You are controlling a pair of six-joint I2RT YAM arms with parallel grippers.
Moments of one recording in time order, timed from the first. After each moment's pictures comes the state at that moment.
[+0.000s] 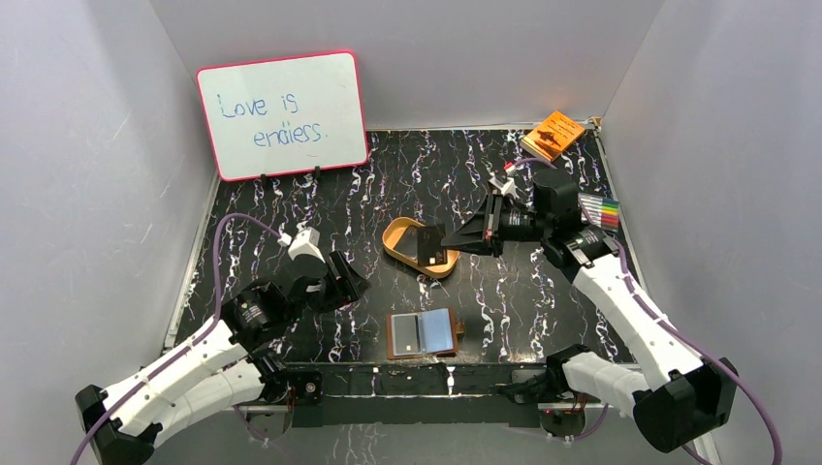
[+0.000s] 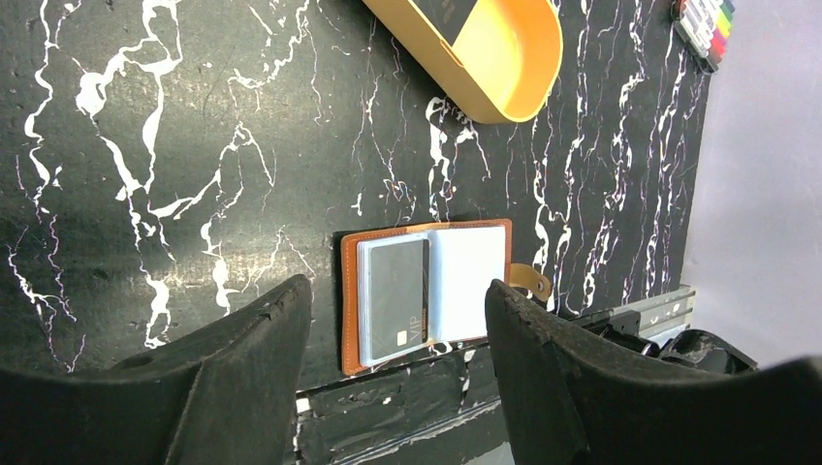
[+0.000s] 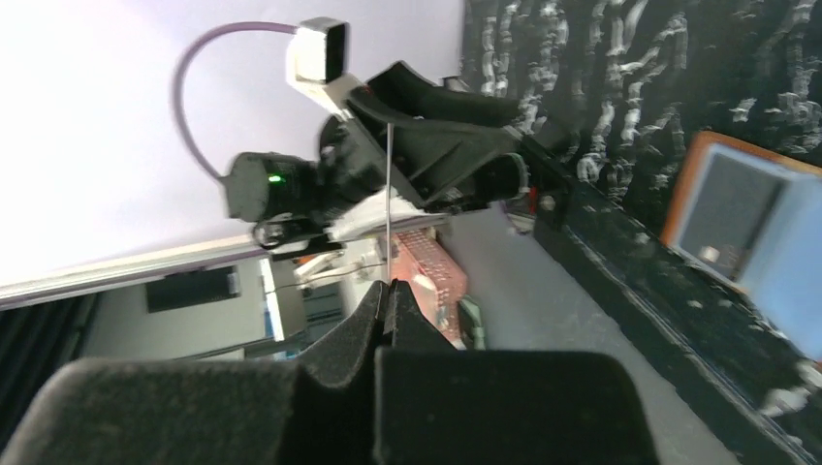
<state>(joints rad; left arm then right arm) -0.86 0.71 0.66 -0.64 -0.25 -1.03 0.43 1.05 0.96 -0.34 -0.91 1.19</state>
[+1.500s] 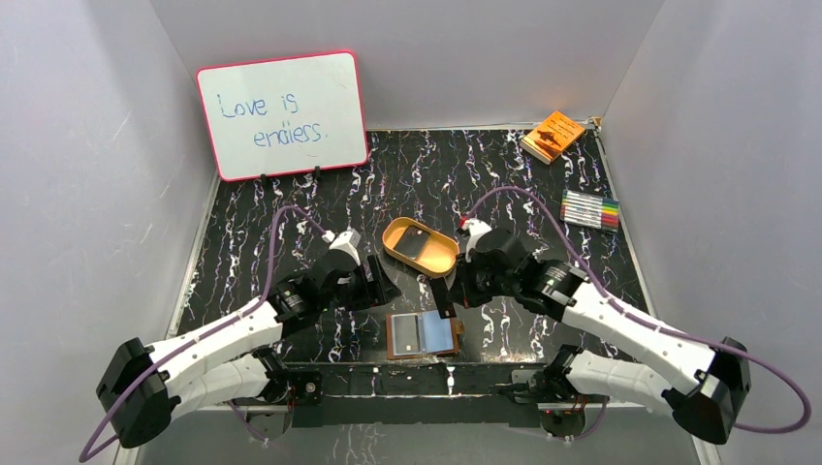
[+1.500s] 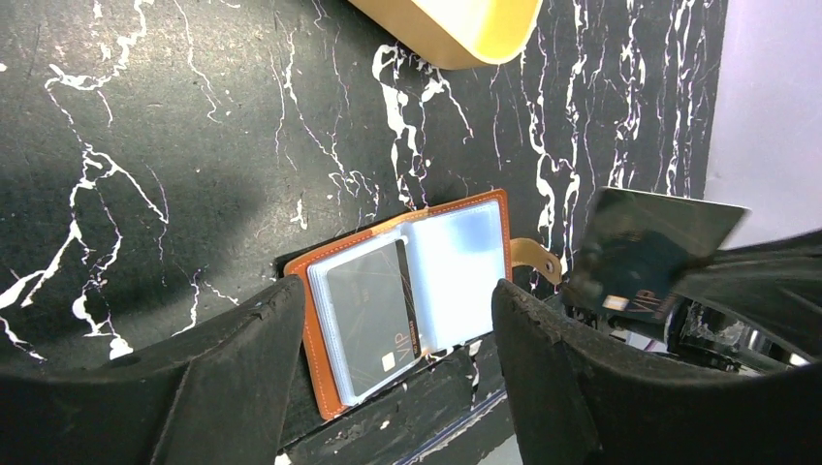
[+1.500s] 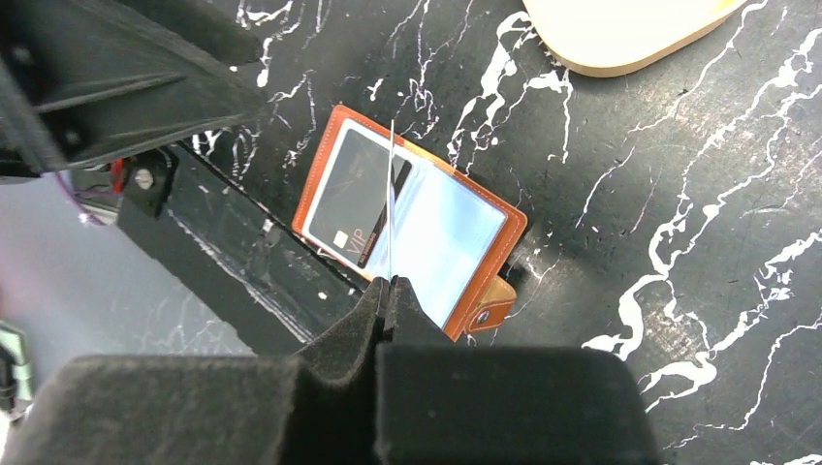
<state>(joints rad) -0.86 0.99 0.56 -0.25 -0.04 -0.92 0.87 0.94 0.80 -0.60 -0.14 0.52</state>
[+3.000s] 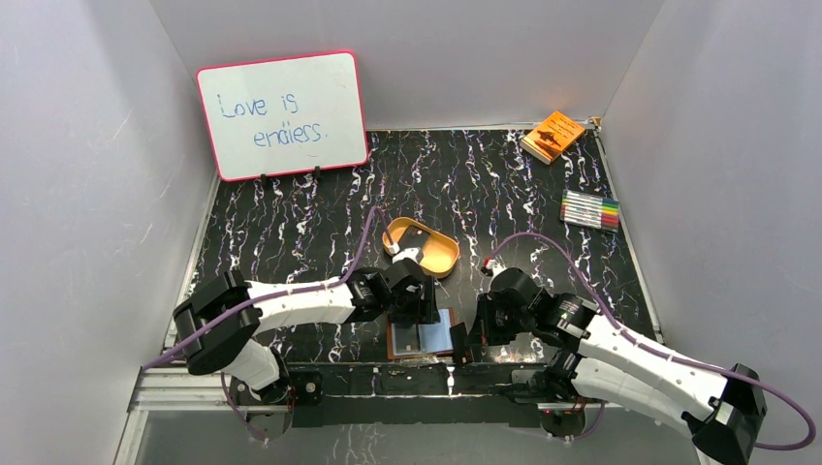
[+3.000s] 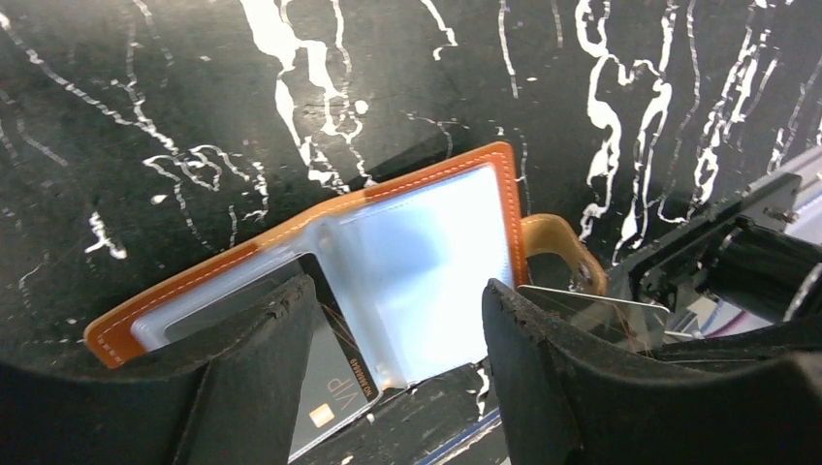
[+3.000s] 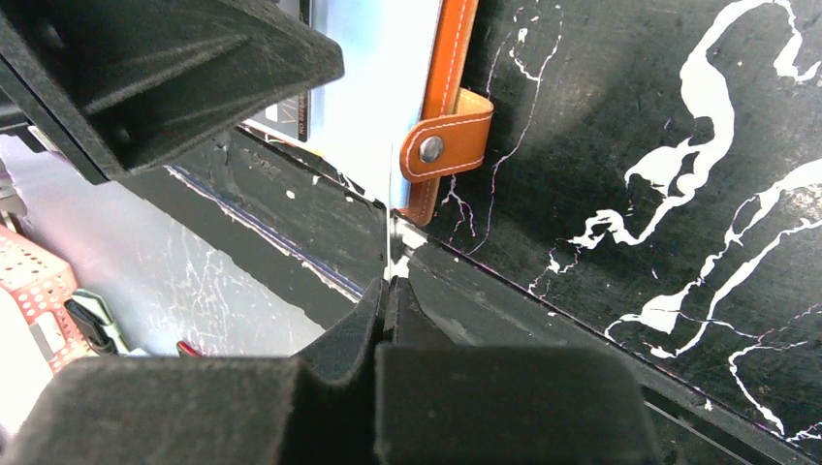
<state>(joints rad) -1.09 1.50 0.78 -0.18 -0.03 -0.95 0.94 0.74 0.50 -0.68 -0.19 0.82</state>
